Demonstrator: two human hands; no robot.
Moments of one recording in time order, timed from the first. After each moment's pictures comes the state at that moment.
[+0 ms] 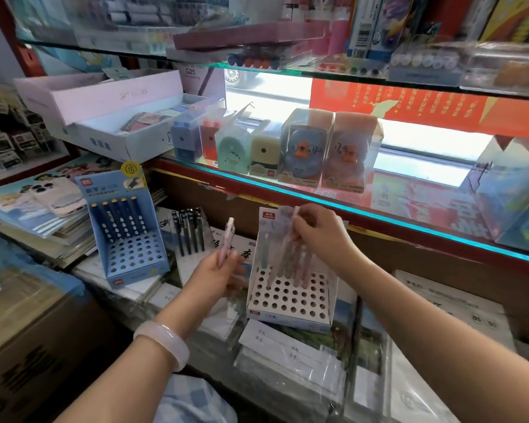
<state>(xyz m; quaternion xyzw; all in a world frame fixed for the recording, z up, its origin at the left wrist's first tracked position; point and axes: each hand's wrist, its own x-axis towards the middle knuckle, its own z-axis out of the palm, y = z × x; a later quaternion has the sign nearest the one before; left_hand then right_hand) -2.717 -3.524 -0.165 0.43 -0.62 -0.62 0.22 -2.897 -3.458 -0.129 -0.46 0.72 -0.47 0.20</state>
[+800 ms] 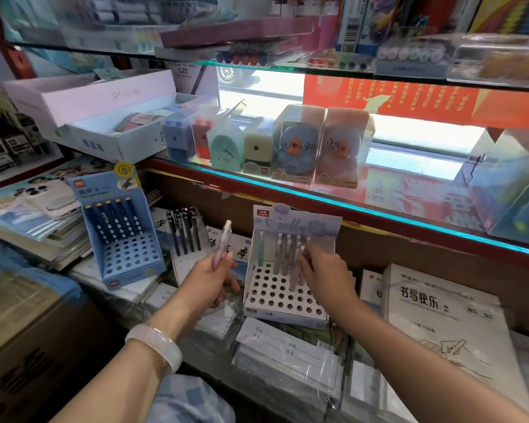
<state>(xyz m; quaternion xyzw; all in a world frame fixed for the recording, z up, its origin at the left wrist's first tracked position) -2.713 -3.521 -0.168 0.43 -0.63 -0.61 0.22 -2.902 -3.430 -0.198 -0.51 0.82 -0.27 0.02</state>
